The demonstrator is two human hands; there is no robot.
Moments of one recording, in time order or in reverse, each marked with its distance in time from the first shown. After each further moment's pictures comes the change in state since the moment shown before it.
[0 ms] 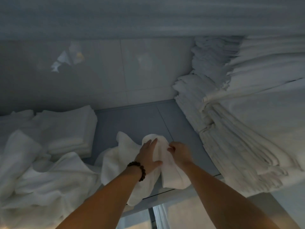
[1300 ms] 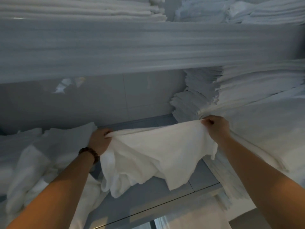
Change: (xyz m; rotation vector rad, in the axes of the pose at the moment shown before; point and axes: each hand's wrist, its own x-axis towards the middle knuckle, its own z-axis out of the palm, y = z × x) left_hand -0.038 -0.038 -0.176 -0.094 0.539 -0.057; right_hand 0.015 0.004 -0.181 0.247 0.464 0.091
